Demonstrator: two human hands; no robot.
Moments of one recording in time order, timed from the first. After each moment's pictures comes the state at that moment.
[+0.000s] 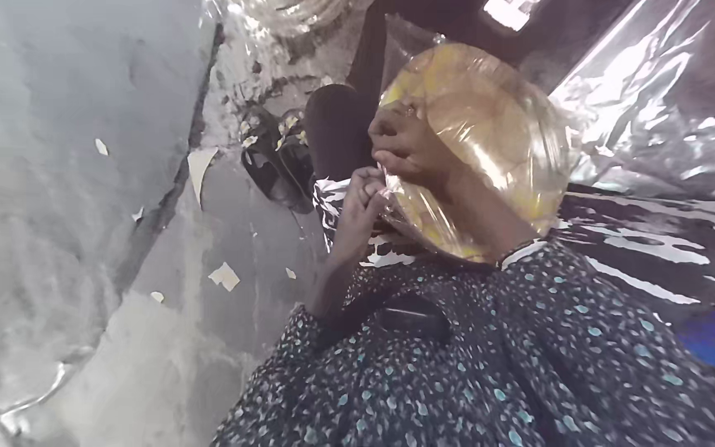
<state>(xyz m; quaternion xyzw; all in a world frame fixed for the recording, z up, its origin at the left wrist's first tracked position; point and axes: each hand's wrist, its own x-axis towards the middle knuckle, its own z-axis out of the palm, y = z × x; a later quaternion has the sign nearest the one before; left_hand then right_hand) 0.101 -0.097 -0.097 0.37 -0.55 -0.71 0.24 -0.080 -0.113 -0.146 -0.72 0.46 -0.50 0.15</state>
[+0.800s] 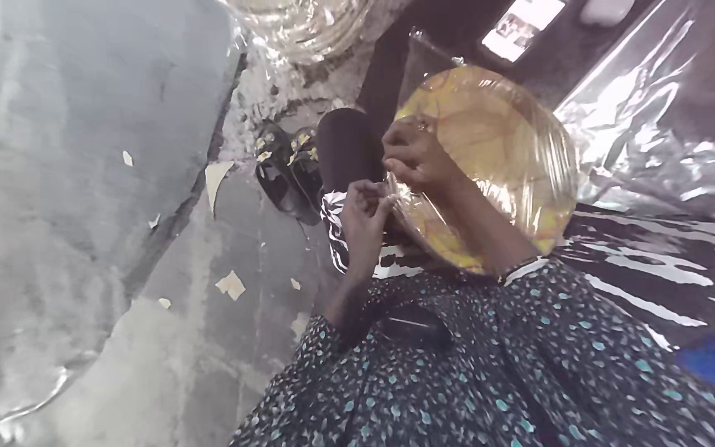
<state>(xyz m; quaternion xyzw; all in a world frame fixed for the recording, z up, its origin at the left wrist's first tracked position) 0.086 -0.088 -0.099 0.49 -0.60 -0.54 0.32 -0.088 -0.113 -0.148 -0.70 0.48 -0.51 0.15</state>
